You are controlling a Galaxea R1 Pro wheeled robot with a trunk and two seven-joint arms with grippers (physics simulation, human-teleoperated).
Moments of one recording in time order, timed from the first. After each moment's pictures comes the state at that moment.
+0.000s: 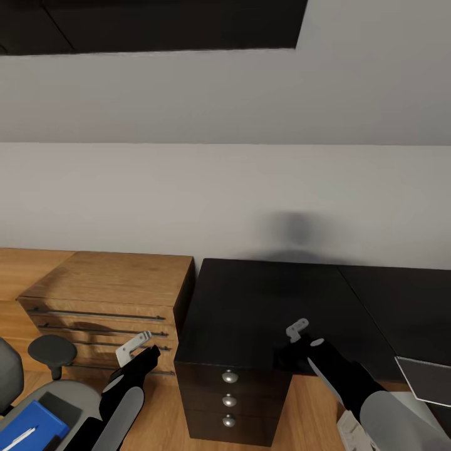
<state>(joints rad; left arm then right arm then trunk) -0.20 0.08 -0.31 -1.49 0.81 0.28 0.90 -0.65 -0.17 0.50 -0.68 -0.09 0.43 0.16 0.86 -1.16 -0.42</state>
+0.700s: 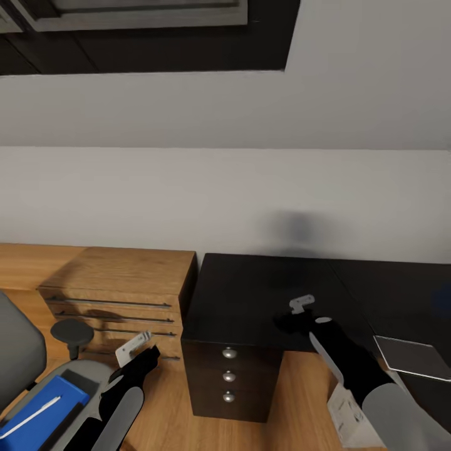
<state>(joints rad) -0.20 0.08 -0.31 -1.48 0.82 0.28 0.90 -0.65 -0.17 0.36 -0.91 -0.19 0.49 0.08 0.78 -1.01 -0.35</state>
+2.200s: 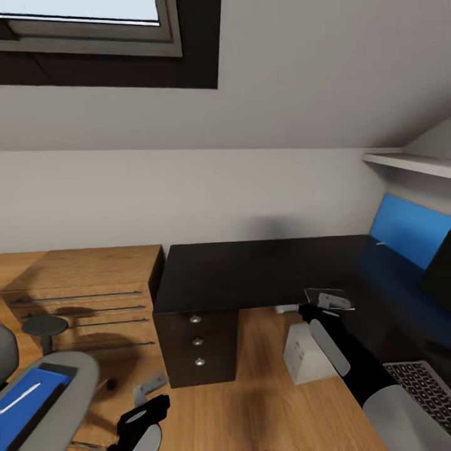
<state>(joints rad) -0.20 0.07 -0.48 -1.17 0.82 0.27 0.89 -0.63 -0.17 0.33 -1.04 -0.68 0.47 -0.69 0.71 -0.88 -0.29</state>
